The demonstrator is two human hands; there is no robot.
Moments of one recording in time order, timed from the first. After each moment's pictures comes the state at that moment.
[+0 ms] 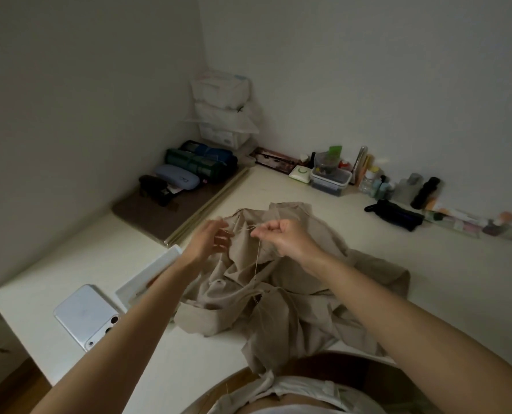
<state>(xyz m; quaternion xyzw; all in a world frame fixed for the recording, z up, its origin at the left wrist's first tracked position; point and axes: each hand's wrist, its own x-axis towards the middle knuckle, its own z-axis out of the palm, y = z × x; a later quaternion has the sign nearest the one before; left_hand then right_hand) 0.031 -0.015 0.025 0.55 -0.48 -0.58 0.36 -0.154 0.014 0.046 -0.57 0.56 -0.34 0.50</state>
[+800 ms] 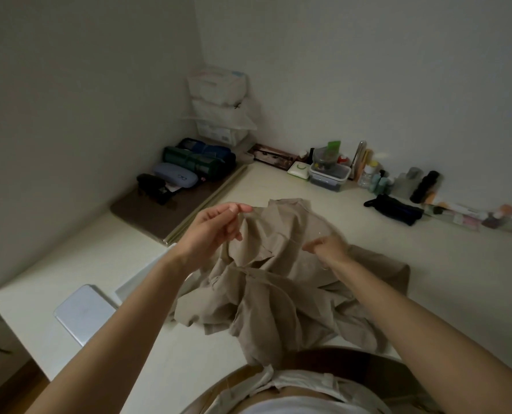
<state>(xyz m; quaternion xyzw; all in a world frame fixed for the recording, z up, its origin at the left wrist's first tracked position) 0.021 0.002 0.067 0.36 -0.52 -0.66 0.40 -0.218 0.002 -0.019 -0.41 0.76 -0.28 0.42</state>
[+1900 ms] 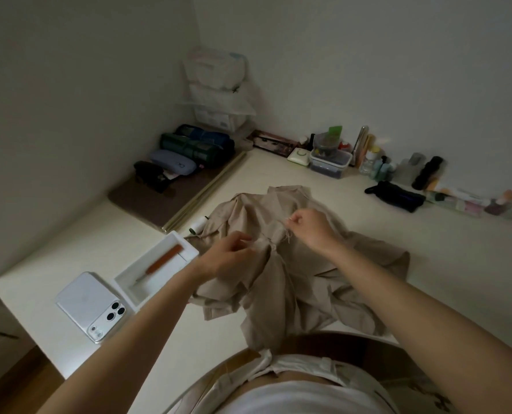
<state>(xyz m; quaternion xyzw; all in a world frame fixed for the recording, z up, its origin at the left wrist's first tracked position) 0.020 0.005 -0.011 0.53 -0.69 -0.48 0.13 -0.194 0.000 0.005 -0.62 0.70 -0.22 0.28</state>
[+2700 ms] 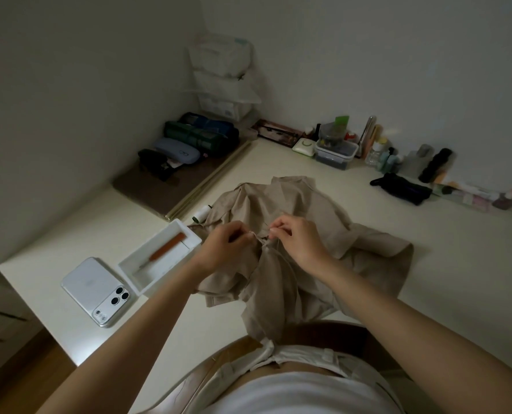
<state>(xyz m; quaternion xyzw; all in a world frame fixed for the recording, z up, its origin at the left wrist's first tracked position) 0.018 0.021 -0.004 0.53 -0.73 -0.38 0.22 -0.161 0.041 0.003 -0.64 0.61 -0.35 0.32</state>
